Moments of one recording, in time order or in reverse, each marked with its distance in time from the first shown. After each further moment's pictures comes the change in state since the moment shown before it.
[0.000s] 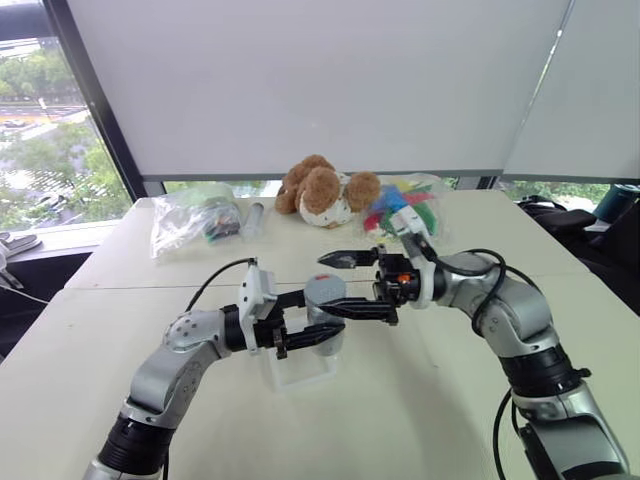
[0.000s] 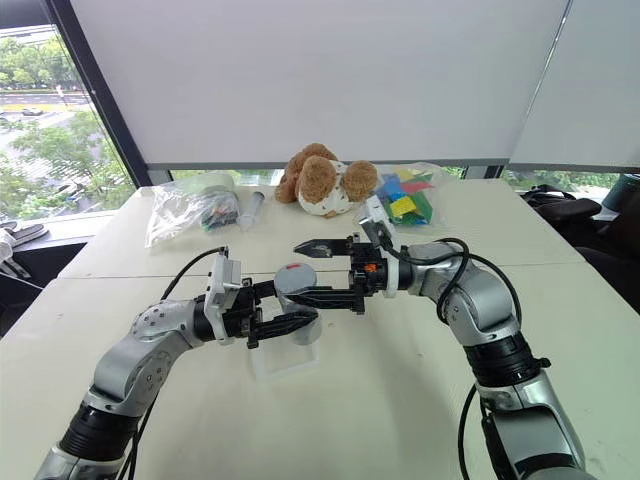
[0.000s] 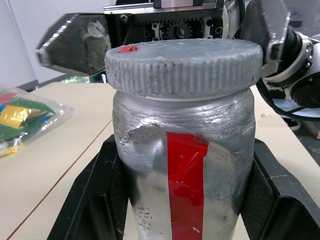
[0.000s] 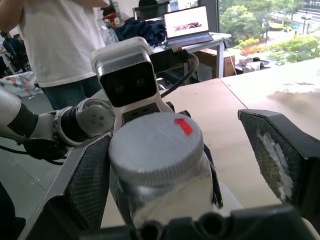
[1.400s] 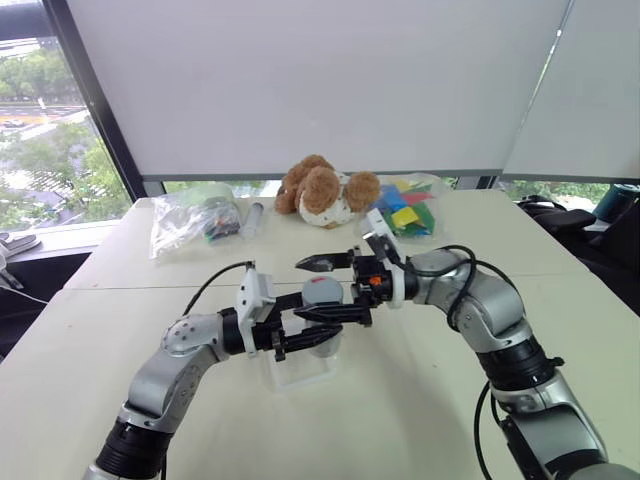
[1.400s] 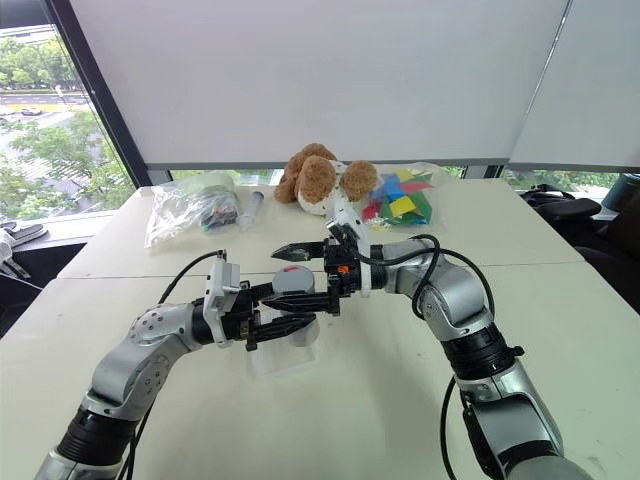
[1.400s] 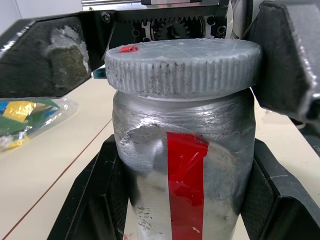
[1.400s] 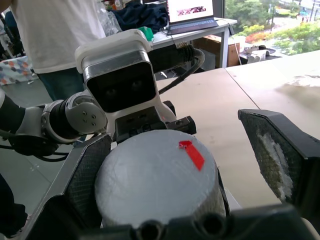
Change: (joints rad) left arm 0.019 0.003 0.001 -0.002 0.011 -0.010 0.011; right arm -0.079 0.069 0.091 0.012 -0.085 0.026 -0.040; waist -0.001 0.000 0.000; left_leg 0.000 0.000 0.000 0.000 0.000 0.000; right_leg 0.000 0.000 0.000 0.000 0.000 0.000
